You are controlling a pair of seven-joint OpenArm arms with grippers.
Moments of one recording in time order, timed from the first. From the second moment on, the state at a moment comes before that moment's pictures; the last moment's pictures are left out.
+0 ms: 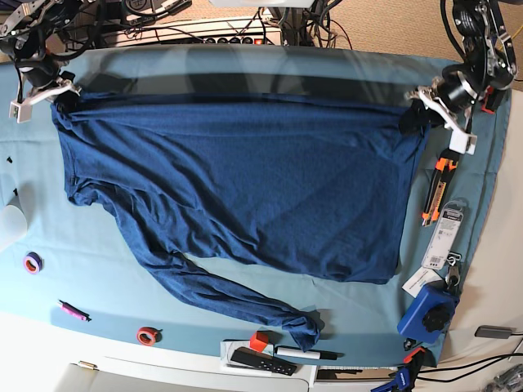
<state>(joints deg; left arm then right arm) 22.7 -15.2 -24.6 98.0 -53.9 -30.4 54.4 -15.4 10.8 60.9 97.5 41.7 35.3 -69.7</state>
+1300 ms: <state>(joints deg) 30.3 -15.3 -24.8 98.0 -55.4 -31.9 54.8 -22.7 8.8 60.9 97.6 45.6 35.3 -69.4</state>
